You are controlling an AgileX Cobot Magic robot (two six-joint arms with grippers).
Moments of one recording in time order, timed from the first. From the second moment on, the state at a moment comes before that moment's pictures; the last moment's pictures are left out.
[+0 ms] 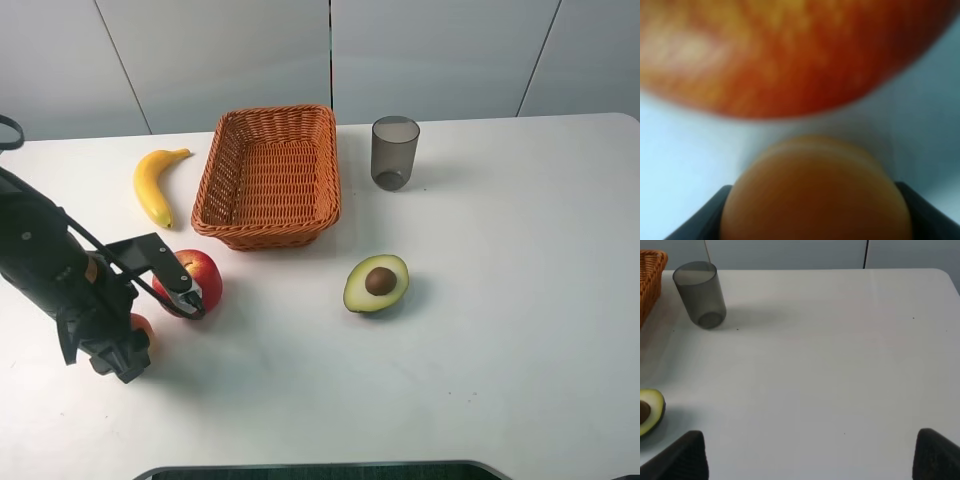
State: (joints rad) left arm -0.46 1.68 -0.55 0.15 0.46 0.24; right arm 0.04 0.00 -0.51 -0.01 1.10 0.01
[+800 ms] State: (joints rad) left arm -0.46 1.33 -0.83 0.08 0.77 -0.01; right arm 0.04 0.00 -0.51 -0.01 1.10 0.01
